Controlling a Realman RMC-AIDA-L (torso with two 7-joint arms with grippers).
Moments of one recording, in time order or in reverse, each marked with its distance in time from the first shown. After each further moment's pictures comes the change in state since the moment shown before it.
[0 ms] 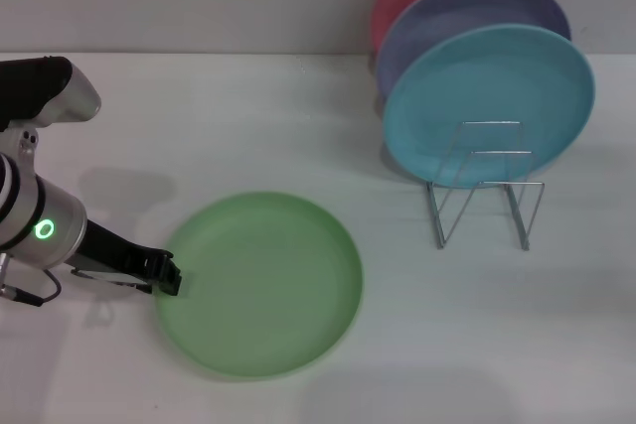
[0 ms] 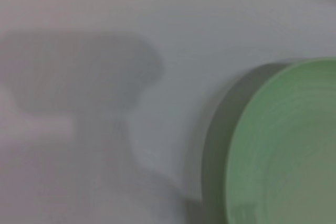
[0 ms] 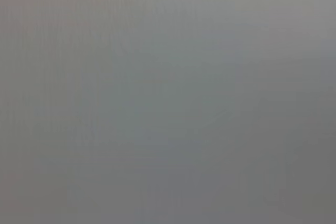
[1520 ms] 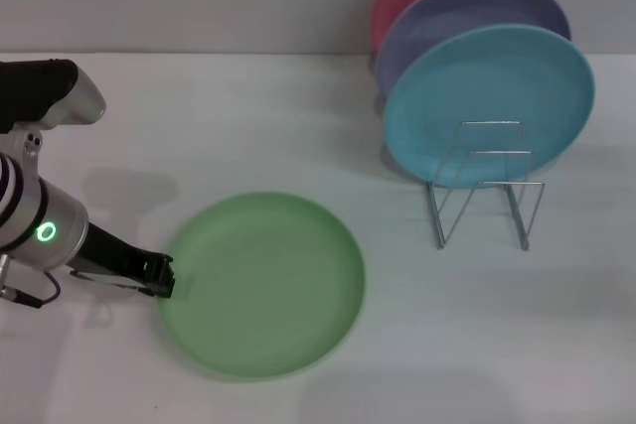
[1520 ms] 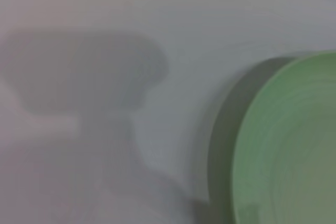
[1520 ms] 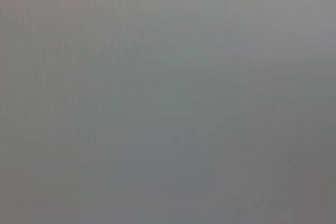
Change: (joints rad) left arm -0.005 0.001 0.013 -0.008 0.011 0.000 0.007; right arm -0.001 0.002 -0.002 0.000 0.000 -0.007 0.002
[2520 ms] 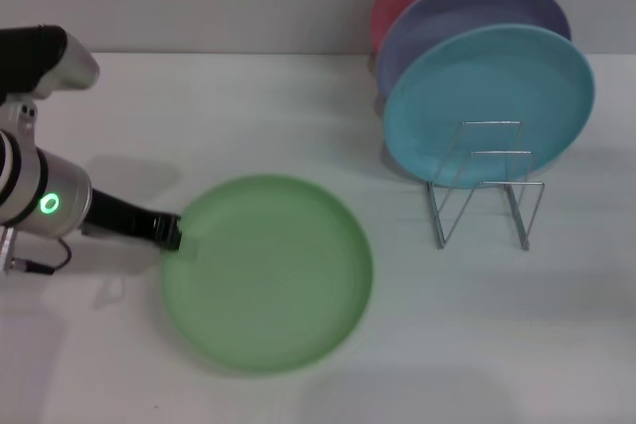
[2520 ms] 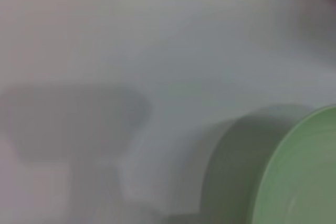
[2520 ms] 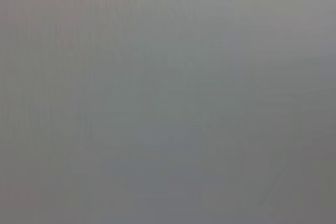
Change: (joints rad) left arm 0.028 -0.002 -0.011 0.057 -0.047 0.125 0.025; right arm -0.006 0.000 0.004 0.000 0.000 0.000 0.008
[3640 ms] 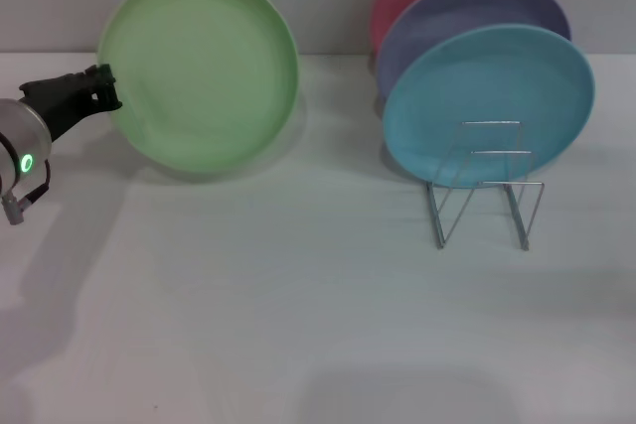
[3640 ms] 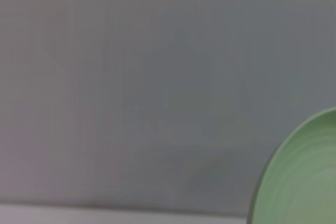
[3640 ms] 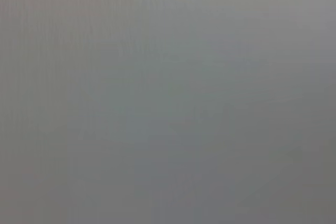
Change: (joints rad) left arm 0.214 -0.001 0.233 -0.170 -0.328 1.142 0.287; right arm -0.001 0.002 -0.010 0.000 -0.007 0.012 0.008
